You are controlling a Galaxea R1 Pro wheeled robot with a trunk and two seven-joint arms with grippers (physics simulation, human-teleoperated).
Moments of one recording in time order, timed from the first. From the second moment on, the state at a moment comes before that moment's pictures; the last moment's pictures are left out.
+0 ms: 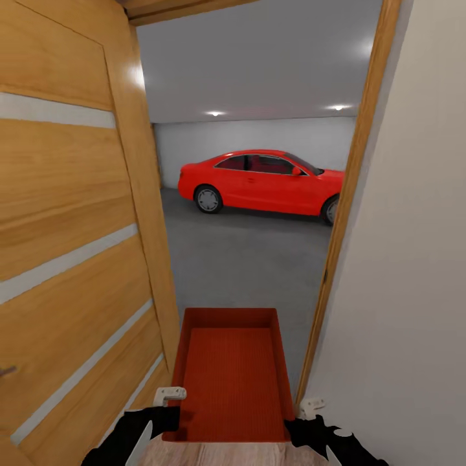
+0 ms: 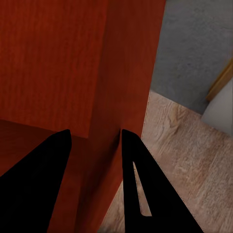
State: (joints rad) left arm -0.38 -0.03 -0.04 -0.70 0.08 0.46 -0.07; right arm -0.44 -0.04 0.12 -0.40 -0.05 0.08 0.27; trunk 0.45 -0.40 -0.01
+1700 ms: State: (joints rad) left arm -0.38 -0.02 -0.04 -0.70 0.08 0.45 -0.07; right arm -0.44 -0.03 0.13 -0.40 -0.05 0.08 0.27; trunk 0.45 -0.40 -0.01
